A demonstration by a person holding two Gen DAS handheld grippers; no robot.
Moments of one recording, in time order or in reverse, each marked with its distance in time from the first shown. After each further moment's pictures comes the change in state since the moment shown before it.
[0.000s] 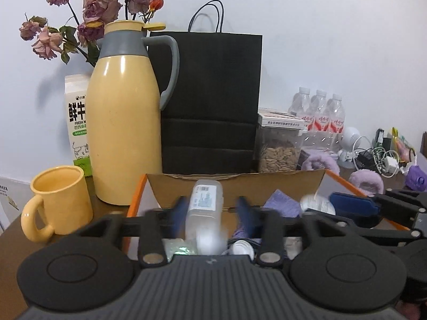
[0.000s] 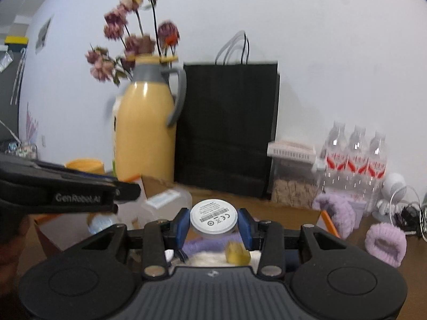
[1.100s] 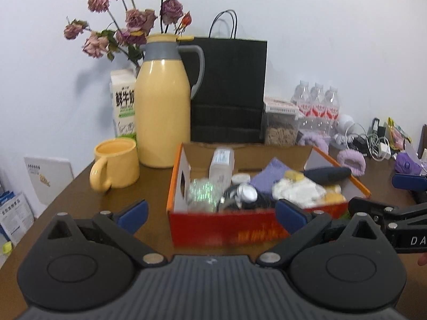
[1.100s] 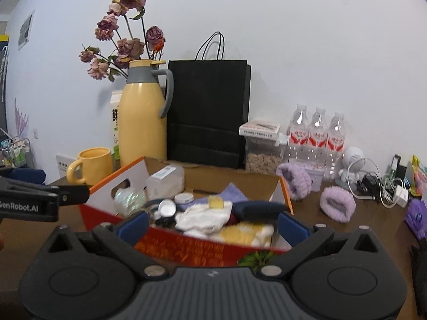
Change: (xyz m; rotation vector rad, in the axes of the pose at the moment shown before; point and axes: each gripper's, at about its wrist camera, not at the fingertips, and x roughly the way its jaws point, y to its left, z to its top) left arm -0.140 -0.003 -0.019 -0.026 0.096 0.075; right arm -0.136 0.013 0.005 0.069 0.101 -0.075
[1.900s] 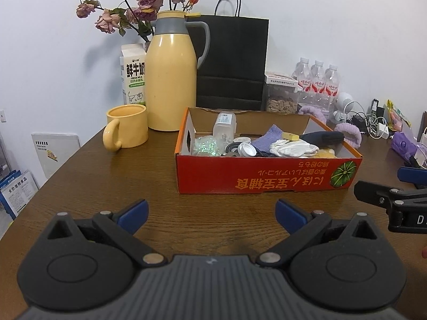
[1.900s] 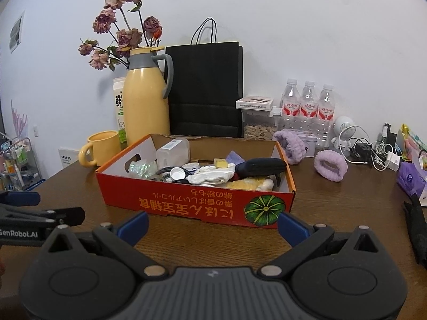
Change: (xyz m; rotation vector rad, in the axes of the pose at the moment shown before) left arm -0.034 -0.002 -0.040 -0.014 0.081 0.018; right arm -0.039 0.007 -0.030 0.060 0.059 -0.011
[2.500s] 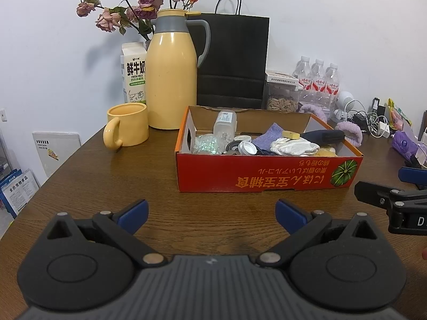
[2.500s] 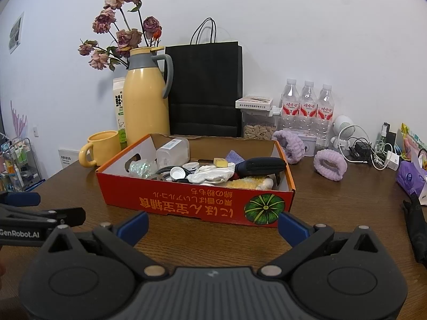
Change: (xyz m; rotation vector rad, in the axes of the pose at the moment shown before) left arm -0.001 0.000 -0.001 0.000 0.006 0.003; right arm -0.001 0.000 -0.001 0.001 0.002 -0.001
